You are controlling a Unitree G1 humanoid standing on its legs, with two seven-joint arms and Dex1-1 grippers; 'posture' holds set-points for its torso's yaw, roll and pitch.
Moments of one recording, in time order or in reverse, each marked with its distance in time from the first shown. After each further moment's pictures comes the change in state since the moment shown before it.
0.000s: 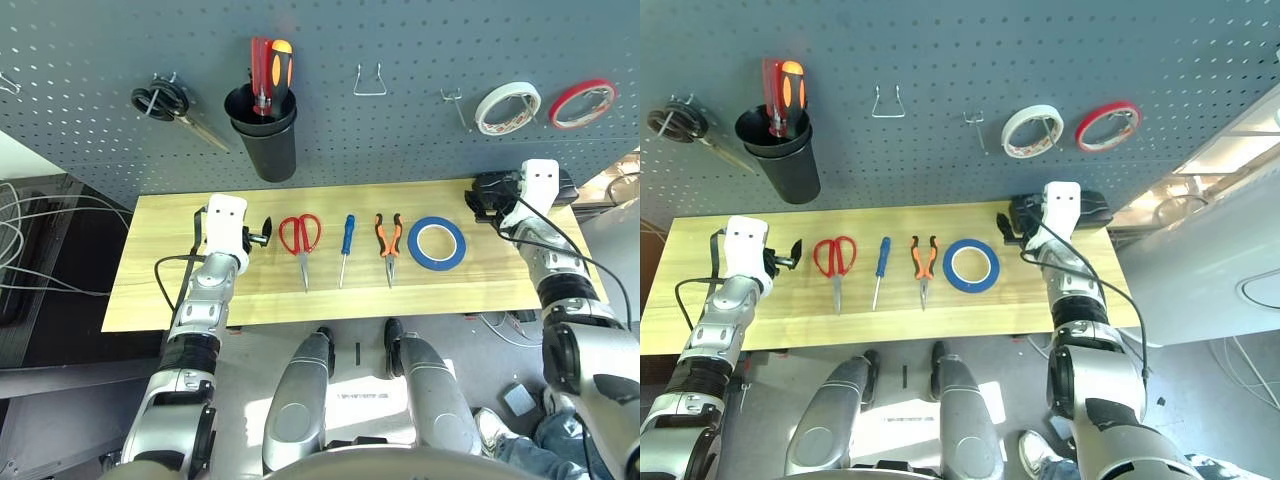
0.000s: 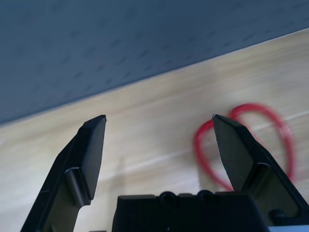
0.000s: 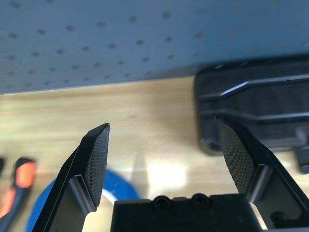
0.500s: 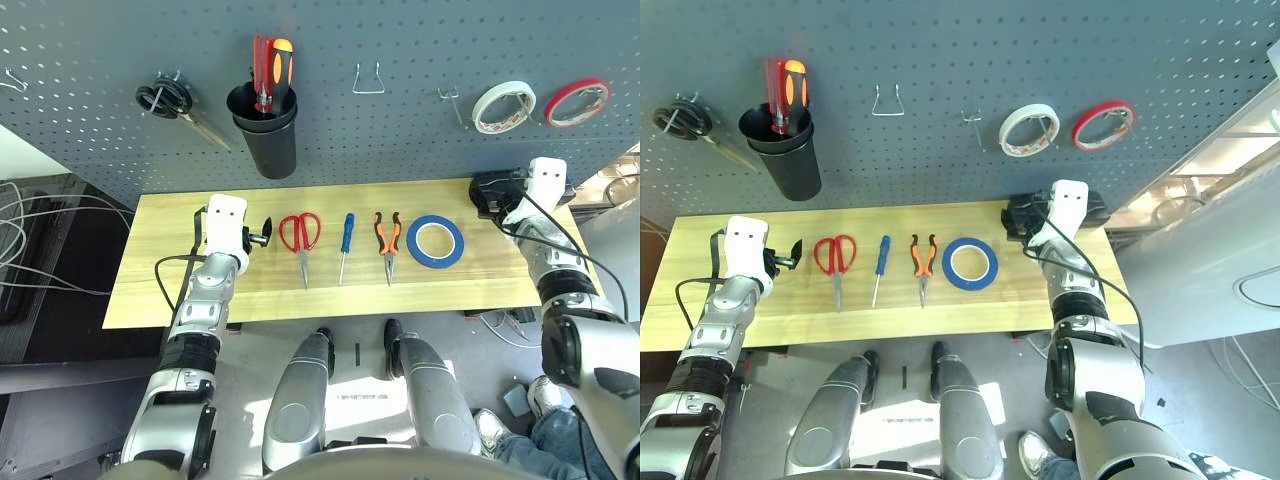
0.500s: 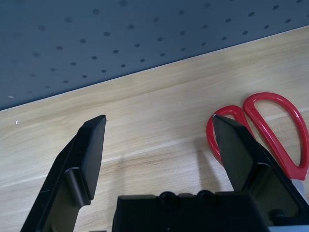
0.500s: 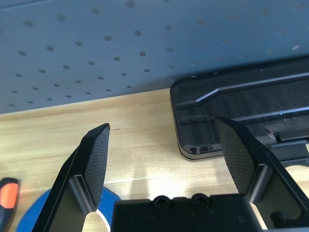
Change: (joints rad) left arm 0.010 -0.006 0.047 0.059 0.002 0.017 0.113; right arm -0.046 0.014 -0.030 0.196 -0.012 -0.276 -0.087
